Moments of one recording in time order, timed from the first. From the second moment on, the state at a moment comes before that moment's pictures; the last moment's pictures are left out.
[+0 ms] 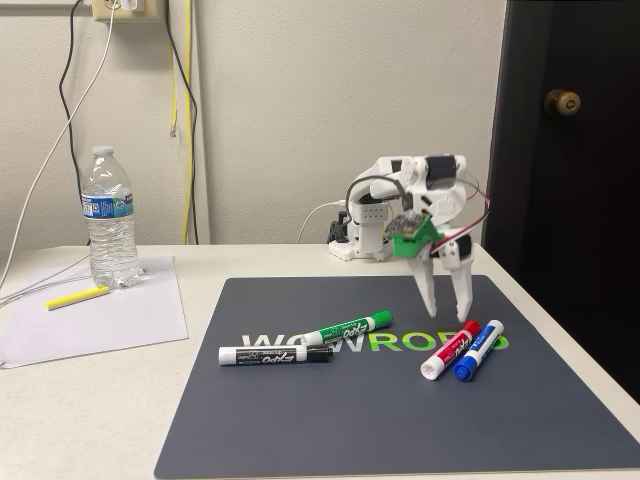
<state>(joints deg) -17.1 31.7 8.6 96.1 -35.2</state>
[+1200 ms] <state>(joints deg) -17.1 16.3 -8.4 94.0 -36.7</state>
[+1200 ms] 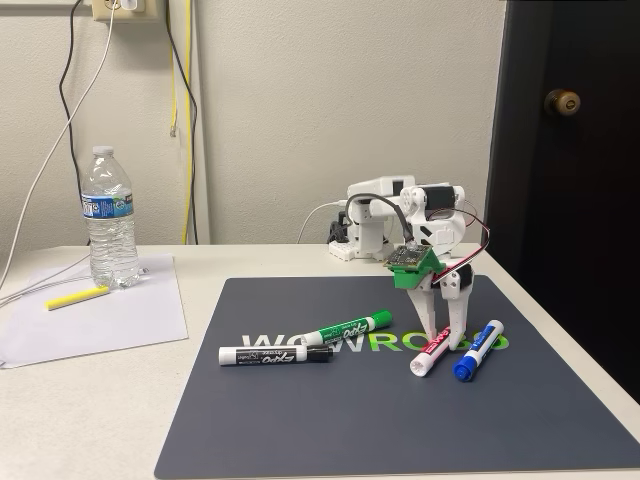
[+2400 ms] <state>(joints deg) -13.9 104.9 61.5 93.9 0.4</state>
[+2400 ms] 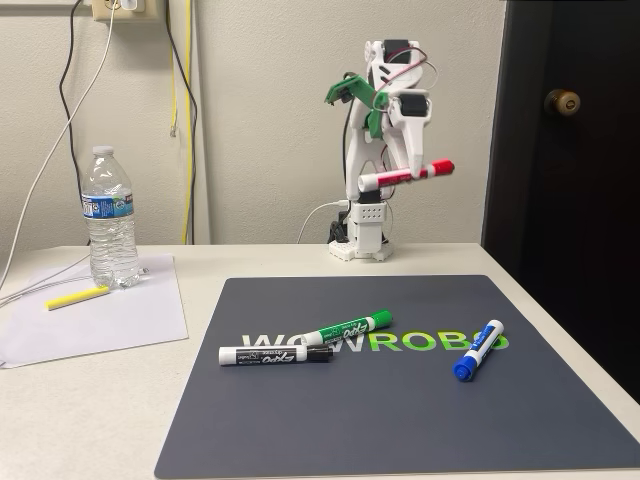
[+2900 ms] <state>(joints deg) -4.2 128.9 101.8 63.2 2.2</state>
